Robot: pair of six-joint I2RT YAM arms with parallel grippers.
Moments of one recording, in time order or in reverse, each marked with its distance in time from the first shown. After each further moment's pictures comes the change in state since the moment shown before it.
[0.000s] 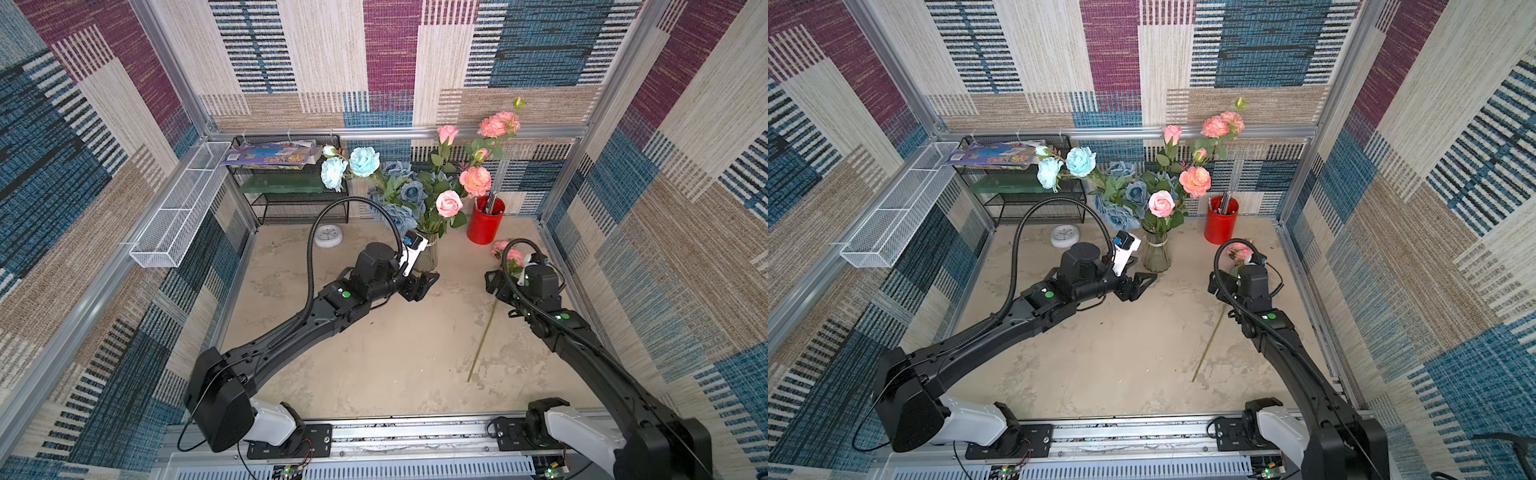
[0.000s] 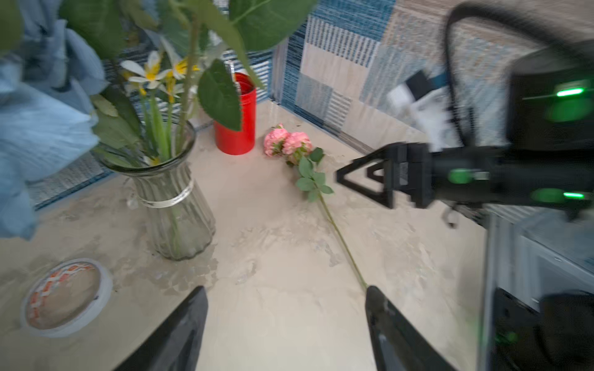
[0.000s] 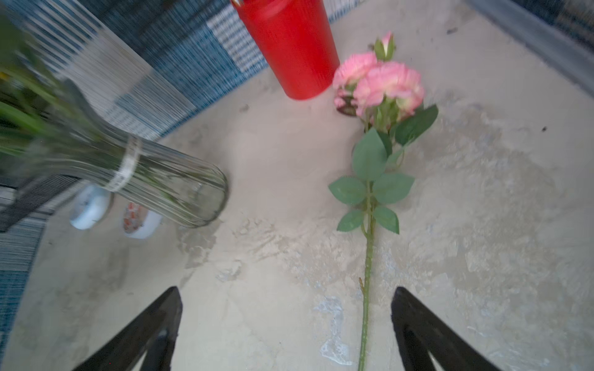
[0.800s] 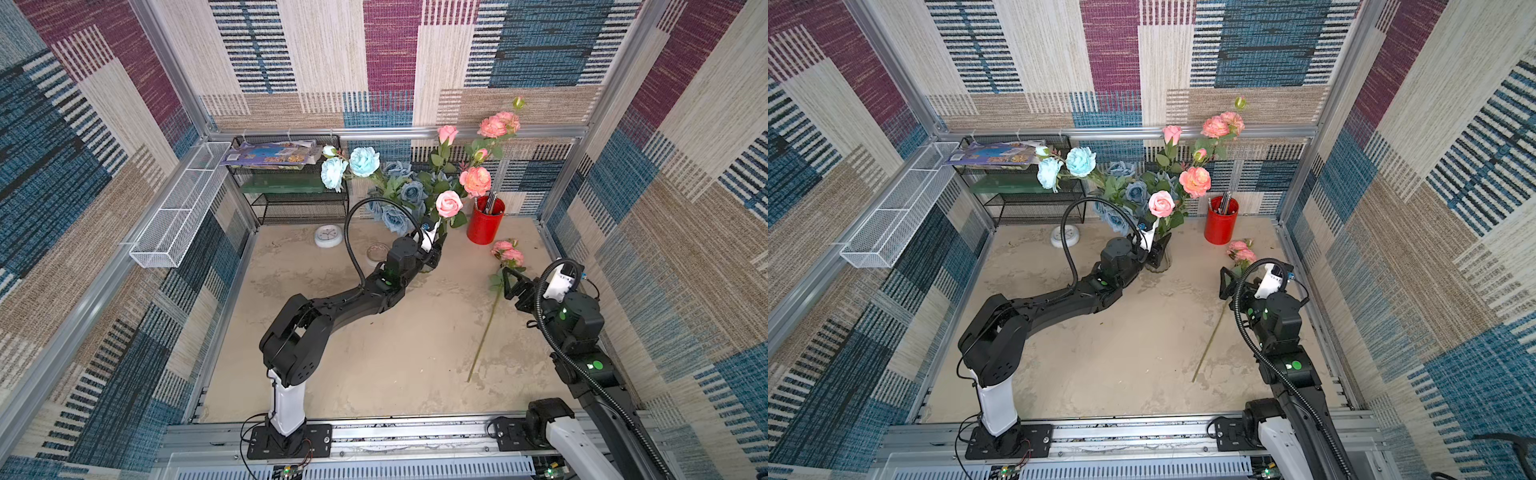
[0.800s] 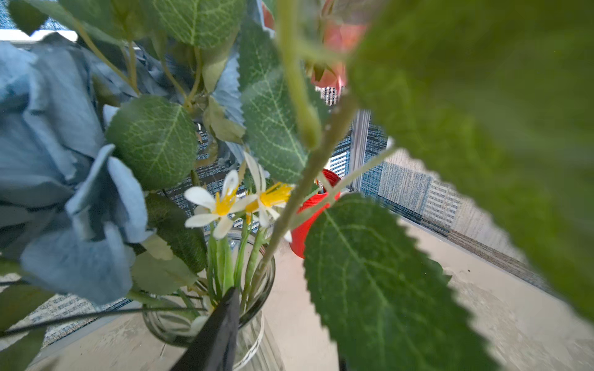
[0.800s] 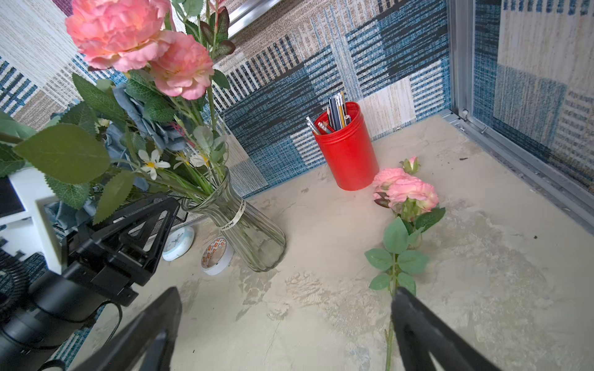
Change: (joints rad) left arm 0.014 0.458 0.178 0.642 -0.233 0.102; right arm -0.005 -0.338 -0.084 0.064 -0.032 -0.073
